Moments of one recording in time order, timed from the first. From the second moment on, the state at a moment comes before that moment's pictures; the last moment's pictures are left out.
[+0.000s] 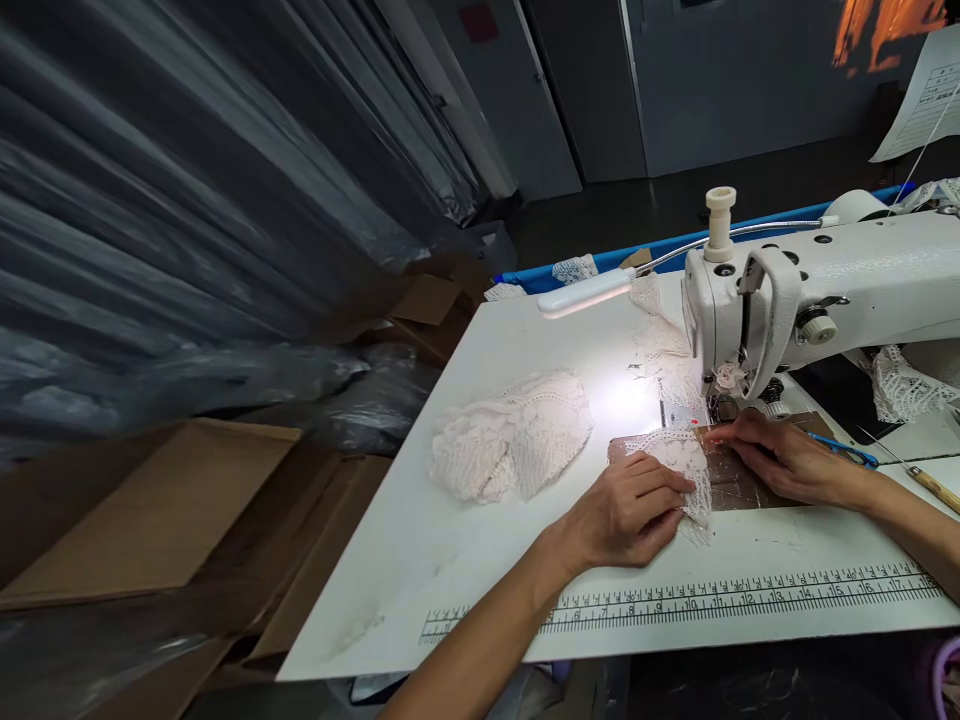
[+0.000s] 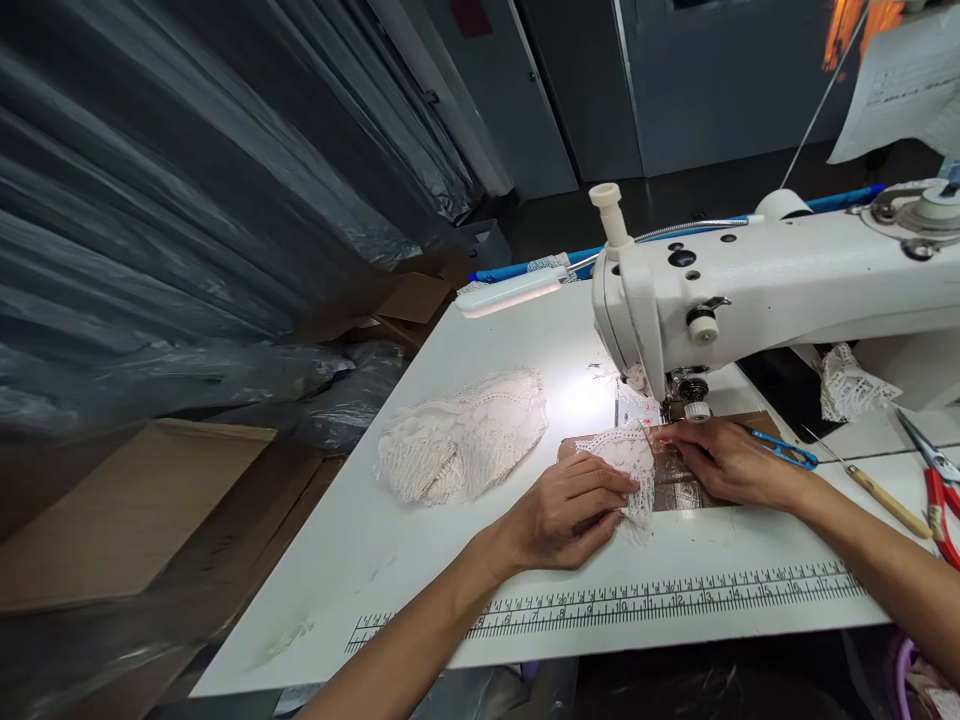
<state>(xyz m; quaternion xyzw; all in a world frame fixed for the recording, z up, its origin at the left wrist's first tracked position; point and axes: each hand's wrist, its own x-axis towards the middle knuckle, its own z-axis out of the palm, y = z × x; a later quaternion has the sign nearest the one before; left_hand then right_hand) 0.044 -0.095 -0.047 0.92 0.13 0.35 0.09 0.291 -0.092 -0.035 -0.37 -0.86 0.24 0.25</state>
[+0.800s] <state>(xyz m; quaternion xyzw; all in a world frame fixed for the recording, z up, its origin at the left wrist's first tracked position) 0.044 -0.095 -0.046 0.92 0.12 0.37 0.06 0.289 -0.103 -0.032 -0.31 -0.92 0.14 0.17</state>
